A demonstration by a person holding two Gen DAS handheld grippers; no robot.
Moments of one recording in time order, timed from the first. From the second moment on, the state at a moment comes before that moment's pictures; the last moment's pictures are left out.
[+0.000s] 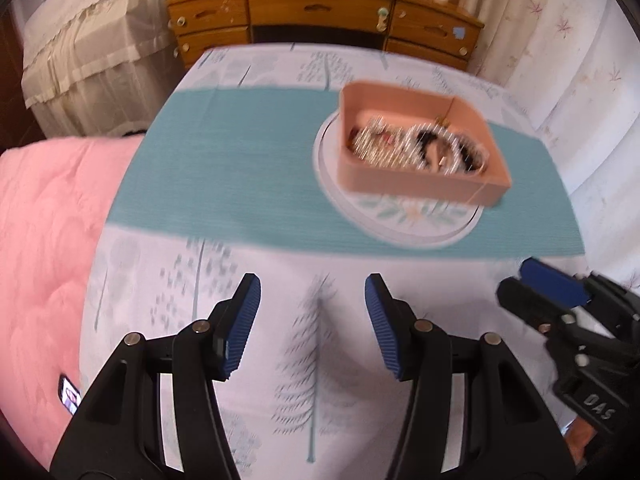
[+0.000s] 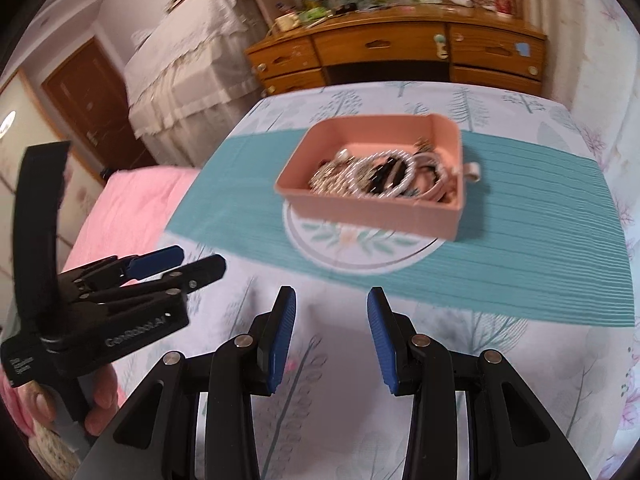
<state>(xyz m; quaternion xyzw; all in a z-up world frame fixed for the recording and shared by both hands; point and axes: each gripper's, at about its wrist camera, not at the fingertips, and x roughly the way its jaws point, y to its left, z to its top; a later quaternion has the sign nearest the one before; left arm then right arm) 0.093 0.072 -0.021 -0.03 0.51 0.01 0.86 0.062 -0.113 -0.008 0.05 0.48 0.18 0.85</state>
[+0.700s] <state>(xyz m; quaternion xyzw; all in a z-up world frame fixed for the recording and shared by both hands) 0.066 0.108 -0.066 -0.06 0.53 0.02 0.85 0.031 -0.035 -0.078 -0.07 0.52 0.23 0.82</state>
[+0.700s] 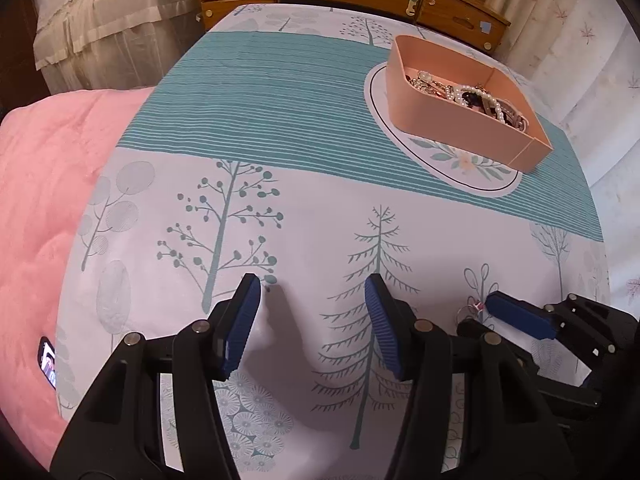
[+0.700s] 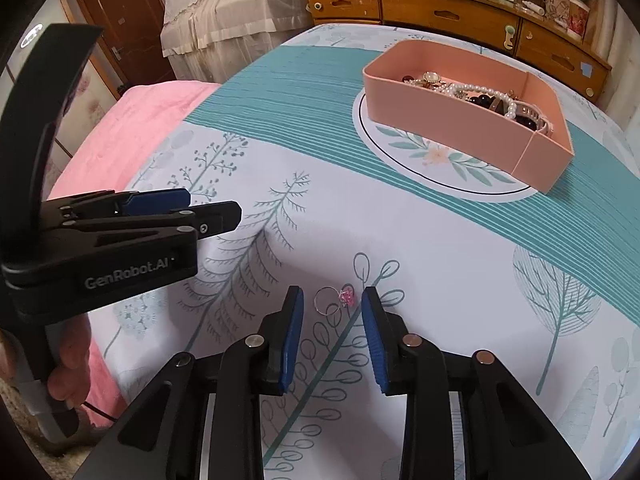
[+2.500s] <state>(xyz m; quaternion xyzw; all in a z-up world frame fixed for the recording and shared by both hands) 0.208 0.059 0.047 -0.03 0.44 -0.01 0.90 0.174 -0.145 0.059 0.07 0.39 0.10 0.91</state>
